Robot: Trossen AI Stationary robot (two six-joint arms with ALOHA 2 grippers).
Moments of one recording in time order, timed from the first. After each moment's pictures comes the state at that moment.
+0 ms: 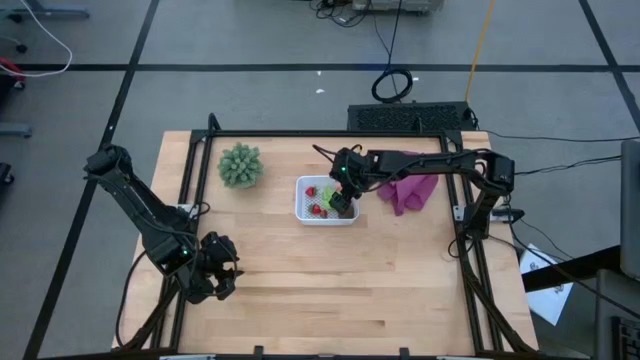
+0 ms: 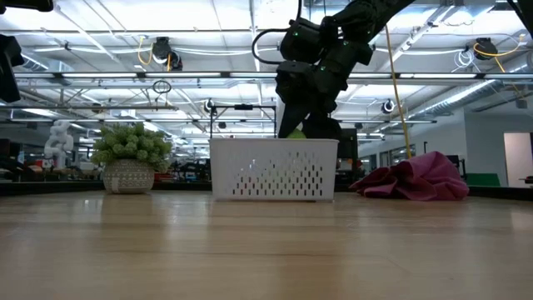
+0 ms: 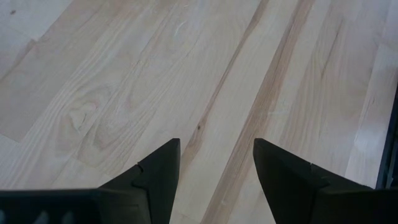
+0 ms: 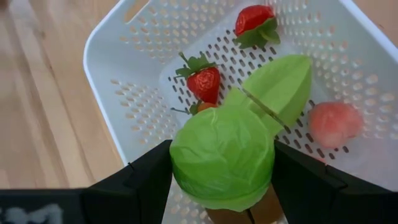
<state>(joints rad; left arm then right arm) -0.87 1.17 0.78 -0.81 -0.47 -1.30 -0.27 1.77 1.23 -0.49 -0.26 0.43</state>
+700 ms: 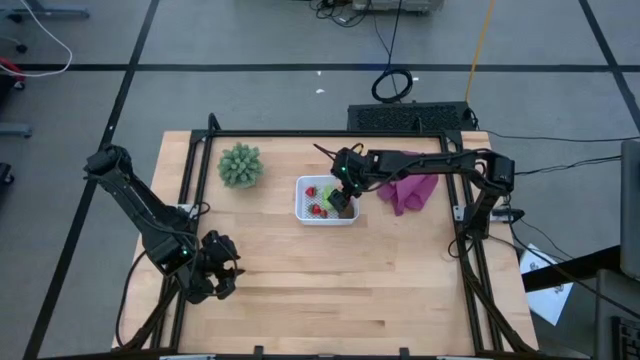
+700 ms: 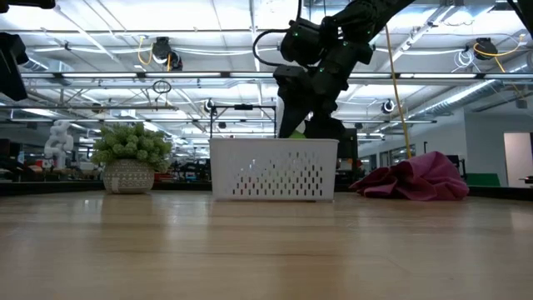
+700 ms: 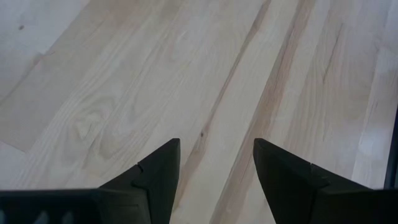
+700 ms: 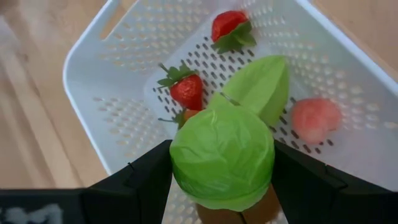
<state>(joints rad) -0.87 1.17 0.78 -0.81 -0.50 -1.28 -0.27 1.77 1.23 -0.49 -0.21 0.52</state>
